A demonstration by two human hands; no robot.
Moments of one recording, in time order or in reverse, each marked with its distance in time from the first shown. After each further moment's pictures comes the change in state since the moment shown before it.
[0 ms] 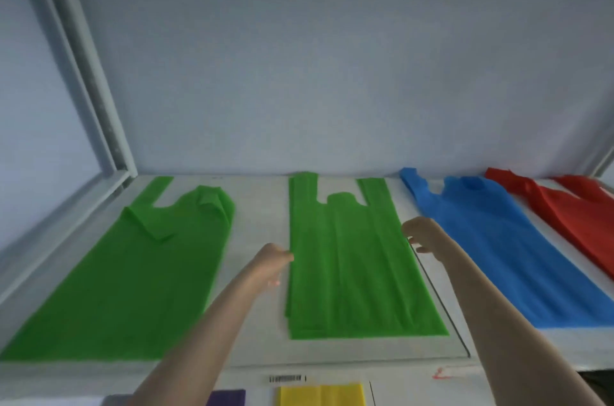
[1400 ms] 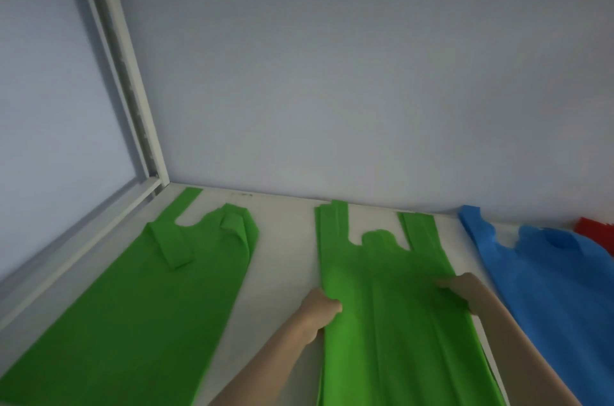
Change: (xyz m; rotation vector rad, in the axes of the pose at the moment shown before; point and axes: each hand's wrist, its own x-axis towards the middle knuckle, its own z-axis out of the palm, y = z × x) left_hand 0.045 0.026 0.034 -0.157 -0.033 -0.057; right_hand 0.090 0.000 0.022 0.138 -0.097 0.130
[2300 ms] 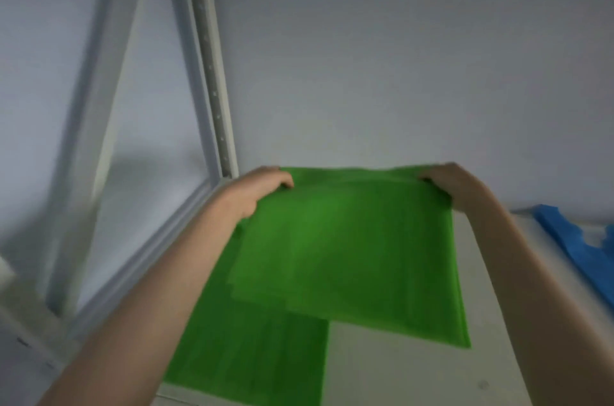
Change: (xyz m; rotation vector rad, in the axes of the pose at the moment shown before) left_hand -0.076 0.064 -0.274 -0.018 0.182 0.220; right_hand -0.160 -0.203 0.091 0.199 -0.103 -0.525
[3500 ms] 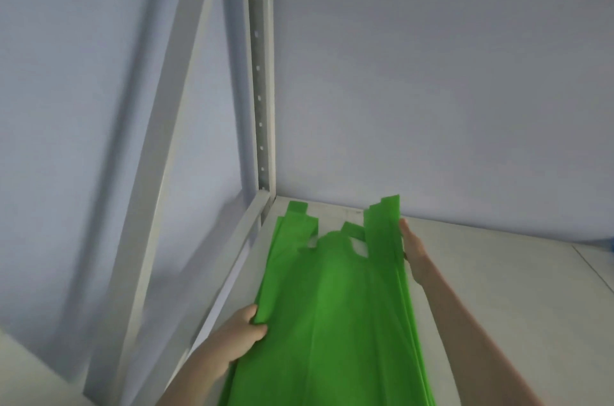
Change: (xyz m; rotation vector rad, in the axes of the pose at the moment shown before) left_hand 0.017 -0.196 -0.073 0.279 -0.046 -0.239; right_hand 0.061 0.053 0.194 0.357 -0.103 0.108
